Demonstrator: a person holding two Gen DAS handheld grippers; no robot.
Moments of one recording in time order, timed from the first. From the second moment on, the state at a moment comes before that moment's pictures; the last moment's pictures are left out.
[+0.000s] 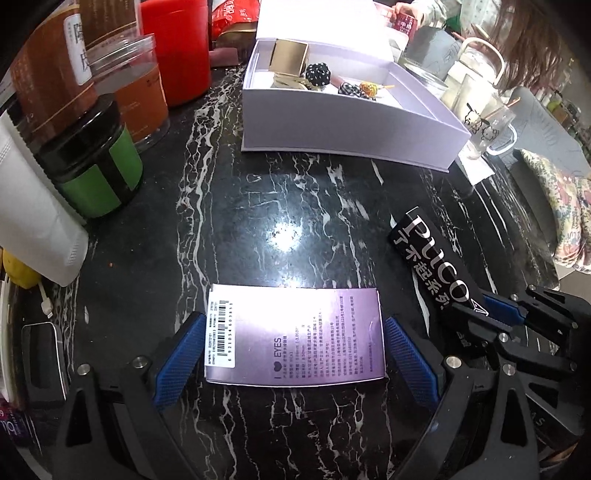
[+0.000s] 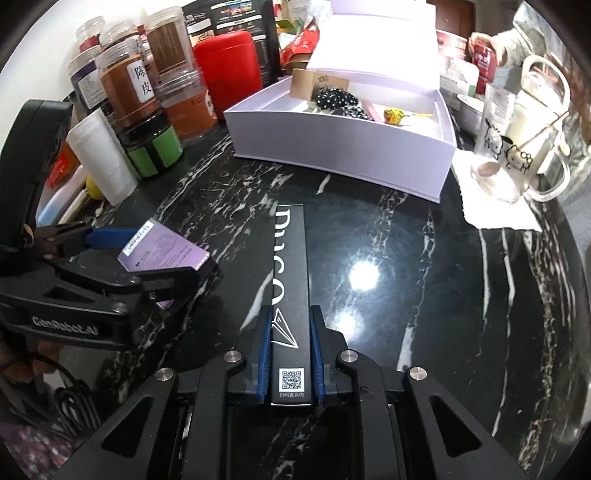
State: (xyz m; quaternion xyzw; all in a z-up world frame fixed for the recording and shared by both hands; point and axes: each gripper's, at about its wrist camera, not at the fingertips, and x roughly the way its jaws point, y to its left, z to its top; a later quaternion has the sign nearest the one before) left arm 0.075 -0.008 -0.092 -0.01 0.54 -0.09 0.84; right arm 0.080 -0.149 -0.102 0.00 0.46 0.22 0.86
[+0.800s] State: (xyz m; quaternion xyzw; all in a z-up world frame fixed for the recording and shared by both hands) left arm 0.070 -0.009 -0.082 0.02 0.51 -0.10 0.85; right arm 0.080 -0.159 -0.086 0.06 0.48 0.26 0.83
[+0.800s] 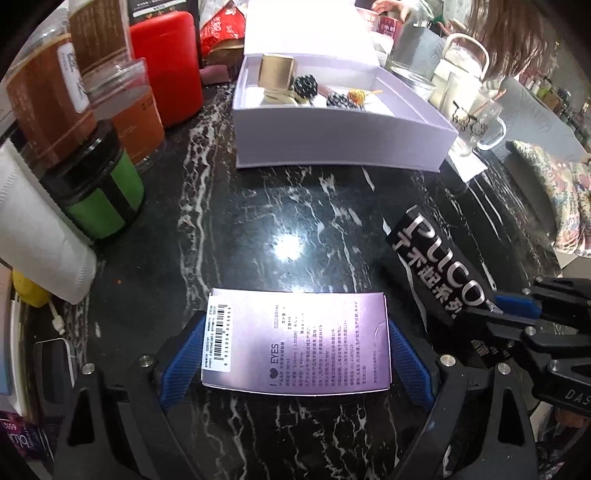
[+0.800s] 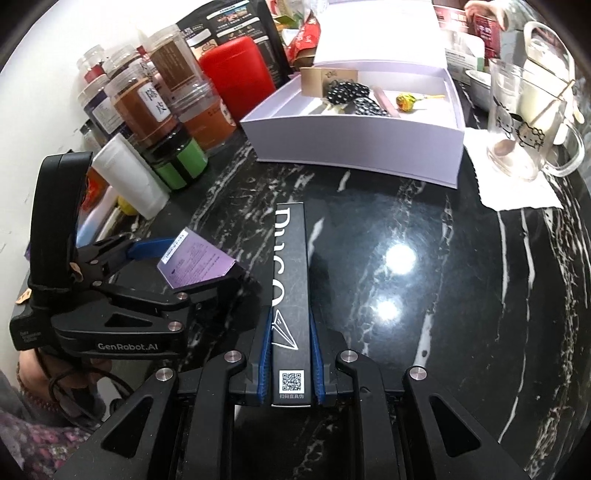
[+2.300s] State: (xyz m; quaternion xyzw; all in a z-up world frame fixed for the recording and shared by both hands) left arm 0.192 -0.024 -0.008 0.03 0.43 -0.10 0.90; right arm 0.197 -0.170 -0.039 0.10 0.47 0.30 0.83
